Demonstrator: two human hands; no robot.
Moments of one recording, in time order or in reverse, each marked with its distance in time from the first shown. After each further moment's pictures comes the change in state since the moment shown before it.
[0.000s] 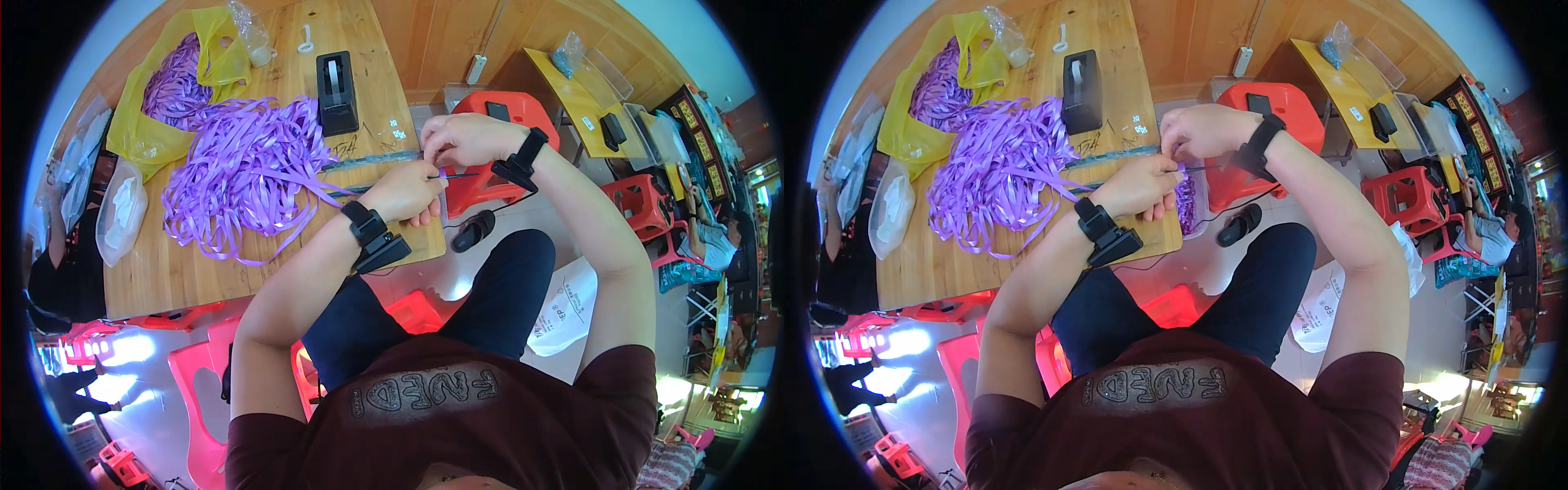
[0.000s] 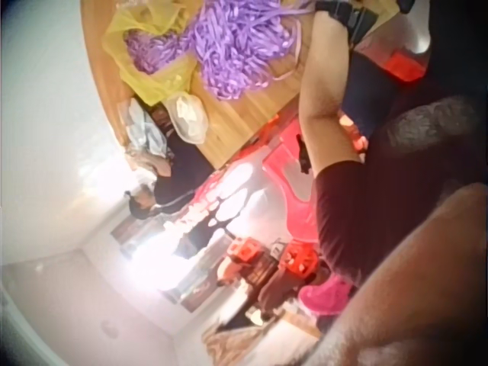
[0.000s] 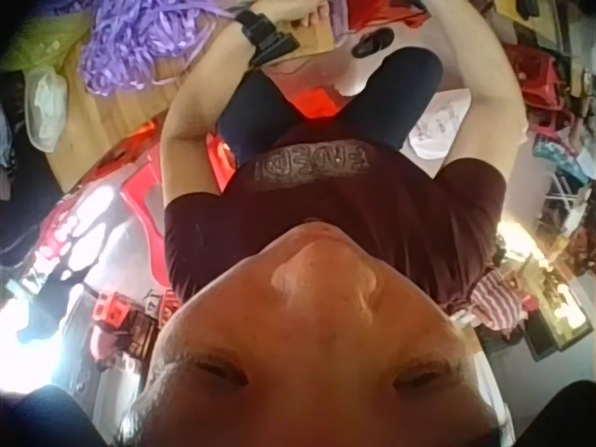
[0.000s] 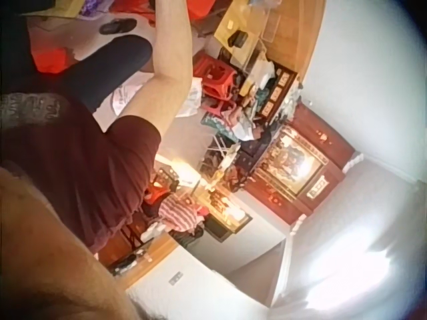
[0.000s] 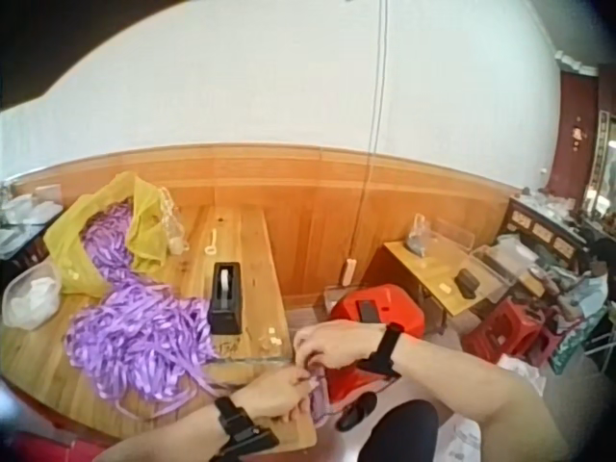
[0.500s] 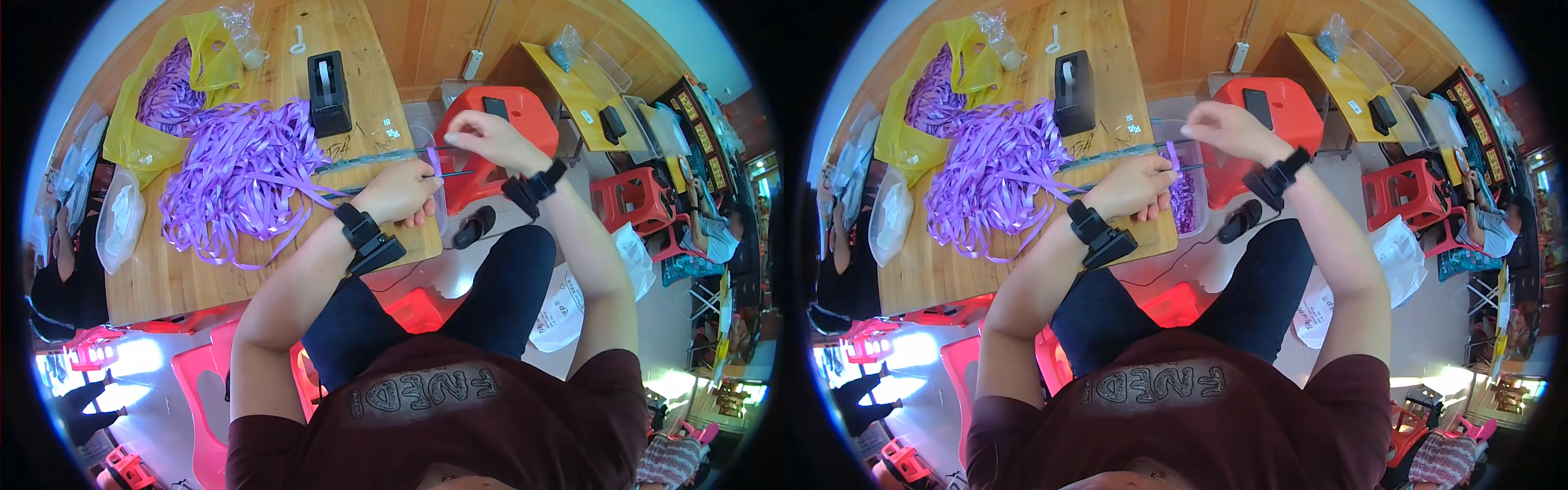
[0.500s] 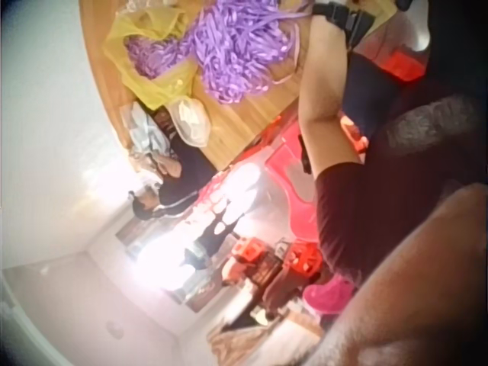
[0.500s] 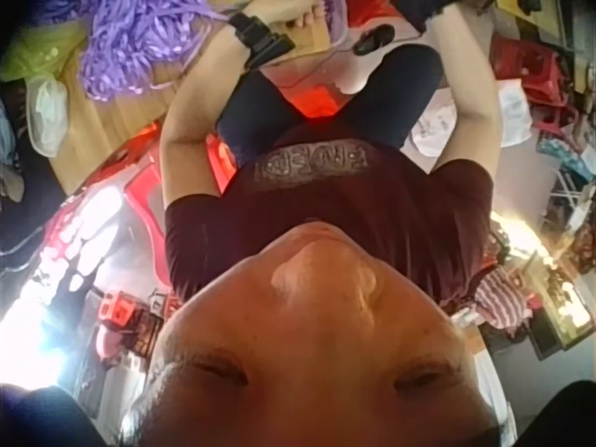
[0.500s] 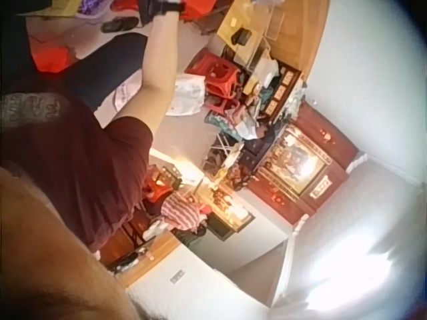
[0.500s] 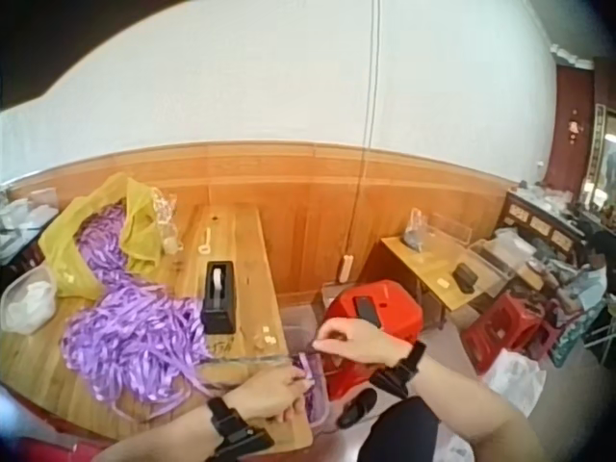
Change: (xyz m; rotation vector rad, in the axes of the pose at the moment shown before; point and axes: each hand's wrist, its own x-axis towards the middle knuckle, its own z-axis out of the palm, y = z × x) left_hand -0.003 0.003 0.001 -0.003 0.005 -0.013; right_hand -0.039 0.027 0.034 0.691 0.373 0.278
